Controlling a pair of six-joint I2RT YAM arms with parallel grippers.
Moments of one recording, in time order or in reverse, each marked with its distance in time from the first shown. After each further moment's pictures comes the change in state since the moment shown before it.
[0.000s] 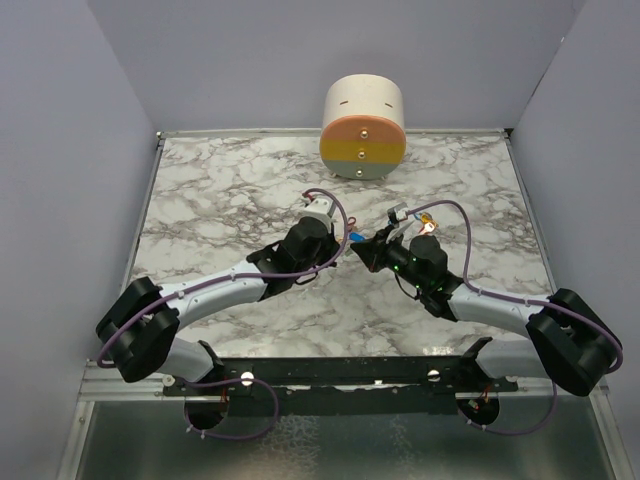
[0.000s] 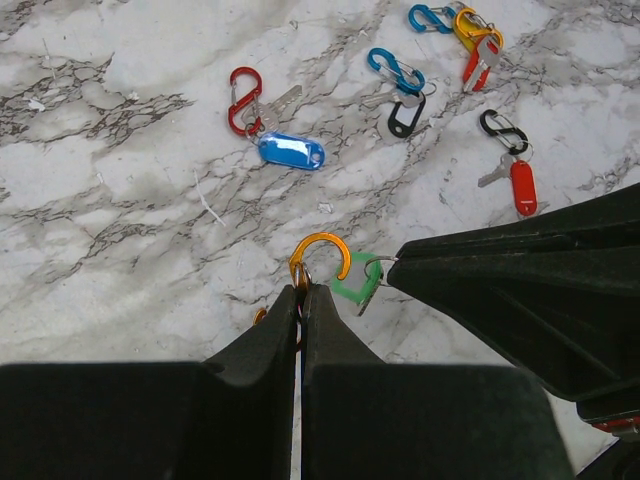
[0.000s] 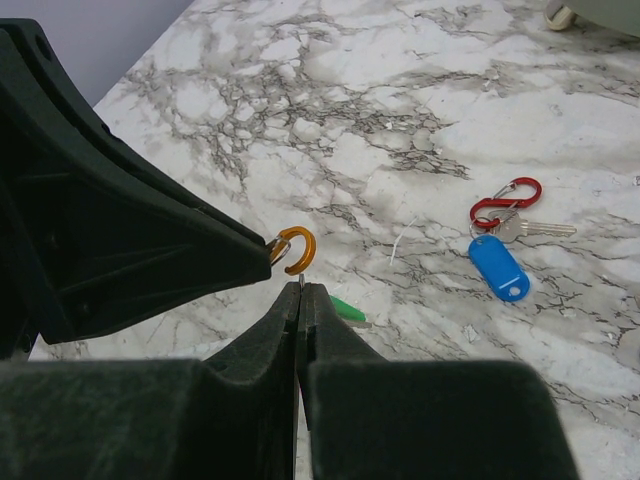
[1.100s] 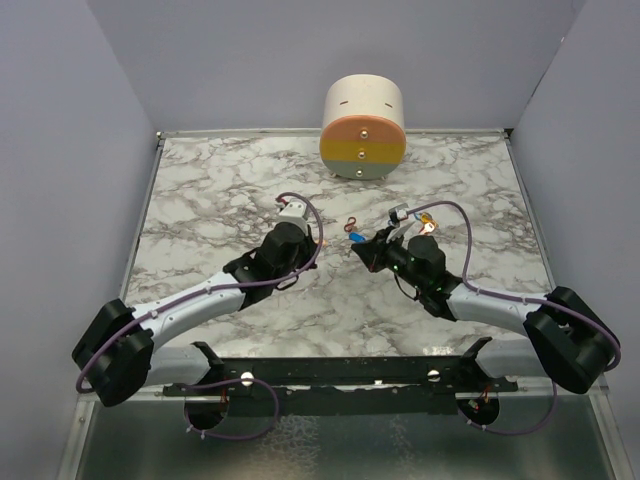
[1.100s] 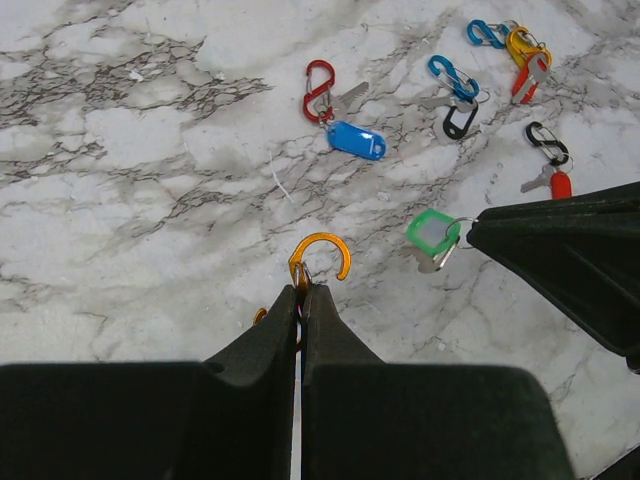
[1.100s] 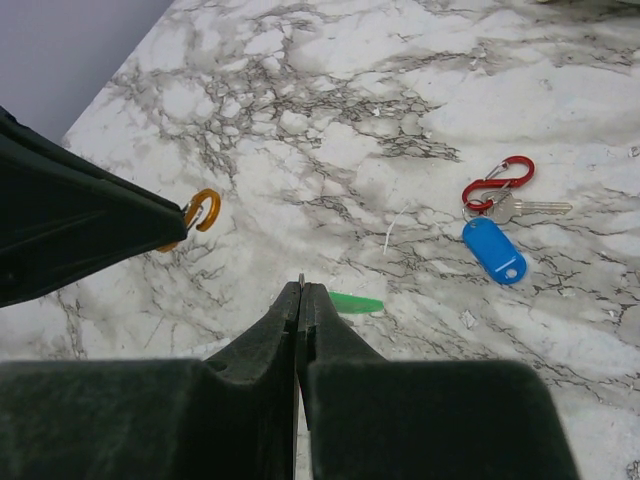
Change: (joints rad) left arm 0.070 -0.183 -0.133 -0.036 -0.021 -0.009; right arm 0.000 0.015 0.000 -0.016 0.039 0.051
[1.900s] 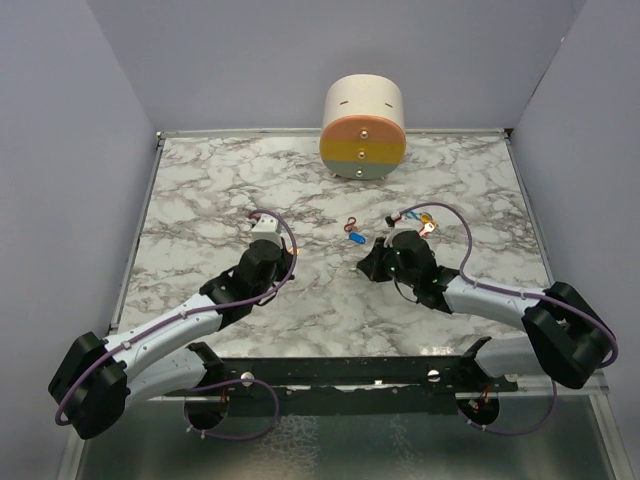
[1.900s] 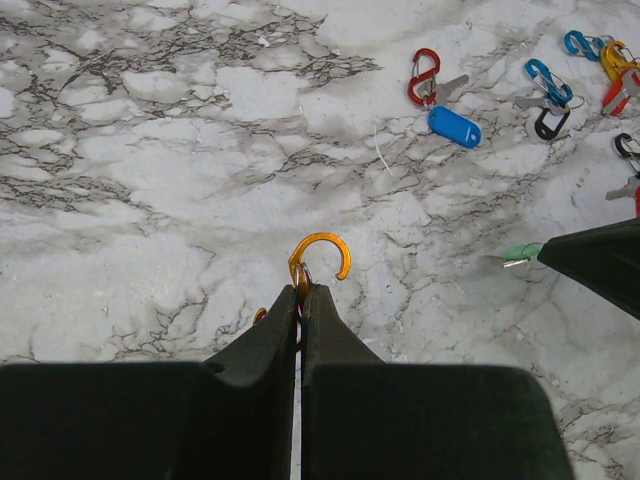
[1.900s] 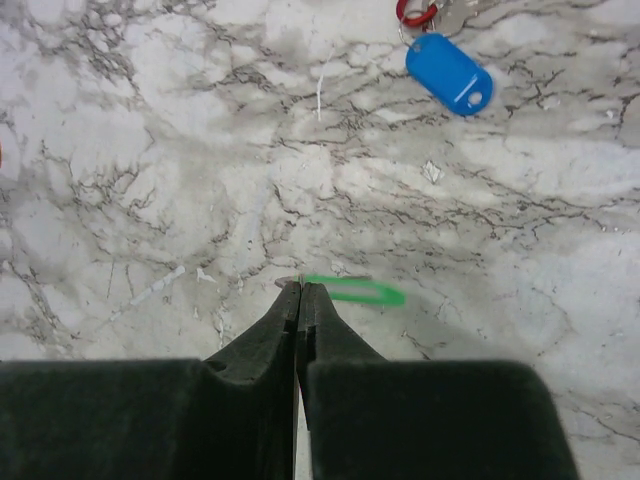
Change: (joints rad) left arm 0.032 -0.203 -0.169 -0.045 -0.110 -0.022; right arm 0.000 0.042 0.094 -0.433 0.035 0.193
